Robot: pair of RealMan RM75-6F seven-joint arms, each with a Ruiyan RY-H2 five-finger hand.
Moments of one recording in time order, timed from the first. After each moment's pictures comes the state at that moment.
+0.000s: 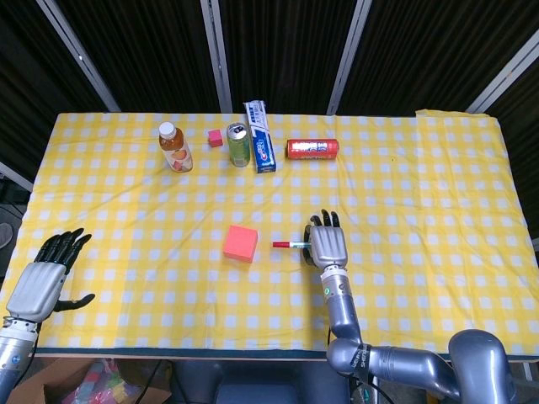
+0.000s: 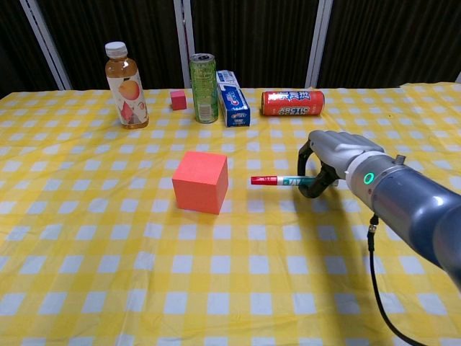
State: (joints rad) left arm -0.19 -1.13 0.00 -1.66 1.51 1.35 0.04; right arm 0.81 -1.88 0.31 -1.43 -0.61 1.23 -0.75
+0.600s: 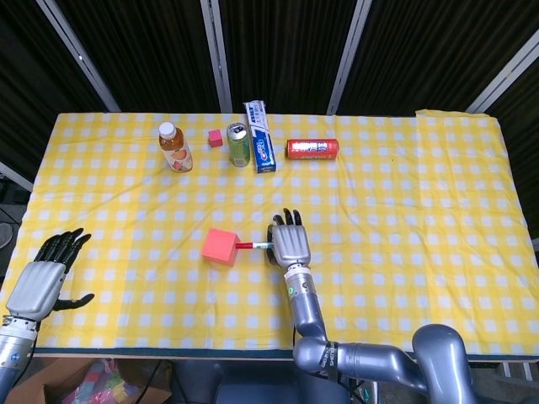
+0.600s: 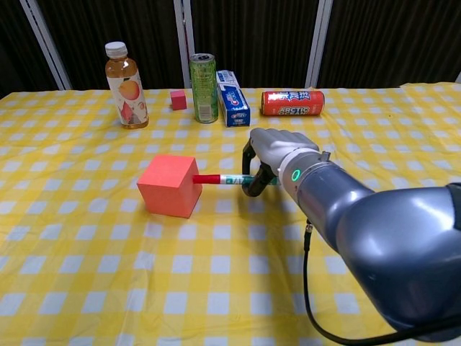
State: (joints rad) left arm -0.20 -1.12 0.00 -1.67 1.50 1.33 0.03; right arm 0.93 -2.04 0.41 -1.35 -0.58 1.21 -0.81
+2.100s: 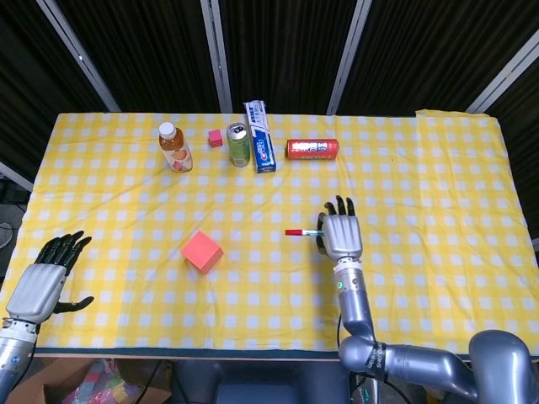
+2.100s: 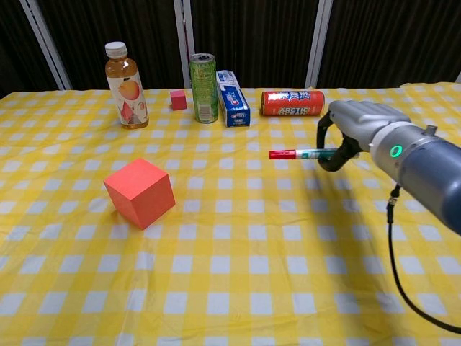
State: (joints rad) left arm -0.19 -1.11 0.01 -1.68 1.50 1.33 0.06; right arm 0.75 -1.74 0.31 -1.53 -0.67 1.29 -0.78
